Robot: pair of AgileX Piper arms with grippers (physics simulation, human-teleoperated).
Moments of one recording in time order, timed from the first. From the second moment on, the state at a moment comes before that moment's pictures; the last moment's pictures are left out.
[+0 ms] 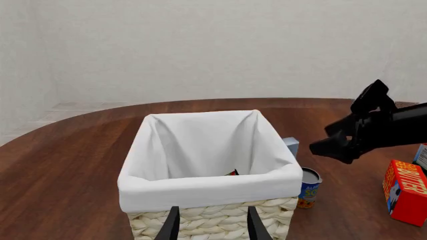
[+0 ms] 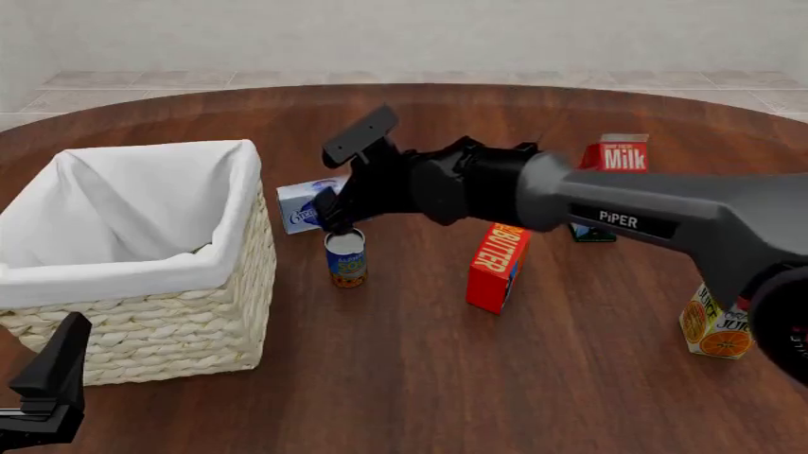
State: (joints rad) left arm 0.00 0.01 0.00 0.00 0.00; right arm 0.73 1.95 -1.49 0.19 -0.16
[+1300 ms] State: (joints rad) left arm 0.00 0.01 0.00 0.00 0.00; right arm 0.73 2.06 -1.52 0.17 -0.15
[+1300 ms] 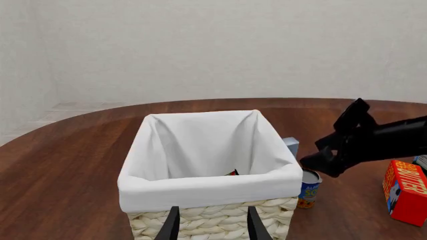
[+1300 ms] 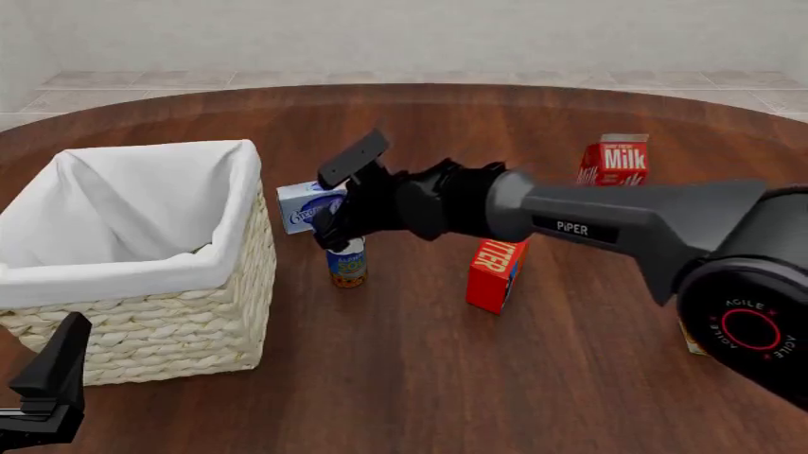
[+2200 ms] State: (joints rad) left arm 0.00 0.01 0.00 0.00 0.00; right arm 0.73 2.11 -1.51 0.14 -0.15
